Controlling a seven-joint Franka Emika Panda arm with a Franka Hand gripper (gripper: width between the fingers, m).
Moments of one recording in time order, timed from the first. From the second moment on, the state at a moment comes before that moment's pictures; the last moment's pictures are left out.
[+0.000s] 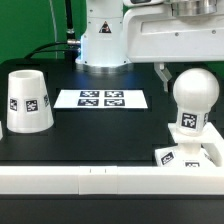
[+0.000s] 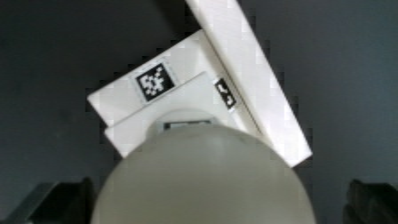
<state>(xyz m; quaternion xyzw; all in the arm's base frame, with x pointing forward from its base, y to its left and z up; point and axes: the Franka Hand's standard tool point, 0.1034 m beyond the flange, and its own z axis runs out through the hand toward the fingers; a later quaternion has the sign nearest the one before) 0.628 0.094 0.119 -0.97 0.22 0.00 0.07</state>
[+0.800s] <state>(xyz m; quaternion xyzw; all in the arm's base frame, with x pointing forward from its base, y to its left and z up) 0.629 0.085 0.119 -0.99 -0.13 -0.02 0.04</state>
